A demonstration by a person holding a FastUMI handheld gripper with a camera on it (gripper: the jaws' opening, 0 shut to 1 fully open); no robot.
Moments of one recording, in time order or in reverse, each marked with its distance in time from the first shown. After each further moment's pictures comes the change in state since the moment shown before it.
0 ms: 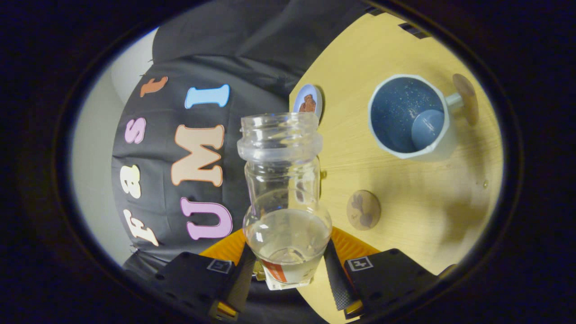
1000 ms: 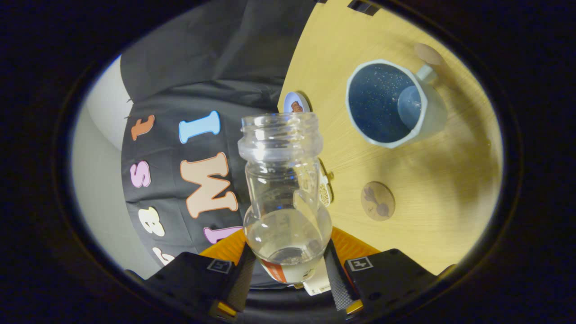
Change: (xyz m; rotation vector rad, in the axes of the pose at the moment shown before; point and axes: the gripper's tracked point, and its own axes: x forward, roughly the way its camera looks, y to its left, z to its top) arm -0.004 0.017 0.016 0.269 -0.051 0.048
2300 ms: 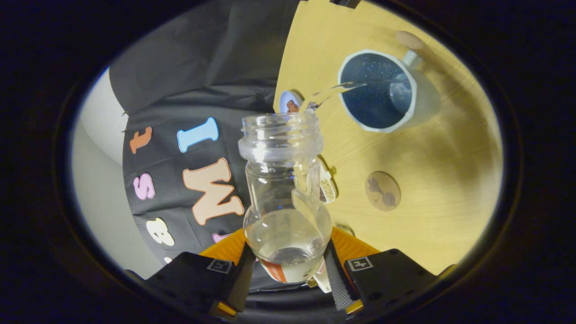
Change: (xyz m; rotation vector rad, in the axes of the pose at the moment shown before) arm -0.003 0.008 -0.007 0.077 0.004 0.003
